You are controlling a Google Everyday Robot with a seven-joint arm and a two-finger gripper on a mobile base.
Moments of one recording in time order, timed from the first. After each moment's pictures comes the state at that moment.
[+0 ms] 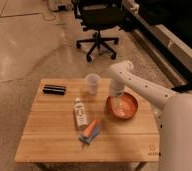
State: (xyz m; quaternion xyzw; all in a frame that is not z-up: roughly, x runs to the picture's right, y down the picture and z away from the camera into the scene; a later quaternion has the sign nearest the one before) arm 0.123 0.093 0.897 -0.35 -0.07 -0.07 0.93
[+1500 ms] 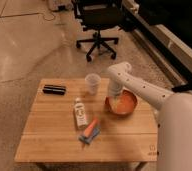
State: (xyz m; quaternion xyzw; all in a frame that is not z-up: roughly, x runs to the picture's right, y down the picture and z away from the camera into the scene) arm 0.114 0.100 0.903 -0.36 -0.08 -0.09 0.93
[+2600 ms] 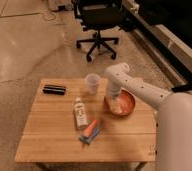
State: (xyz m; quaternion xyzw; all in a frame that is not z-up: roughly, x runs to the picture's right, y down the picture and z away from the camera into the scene) arm 0.103 0.103 0.906 -0.36 -0.09 -0.10 0.92
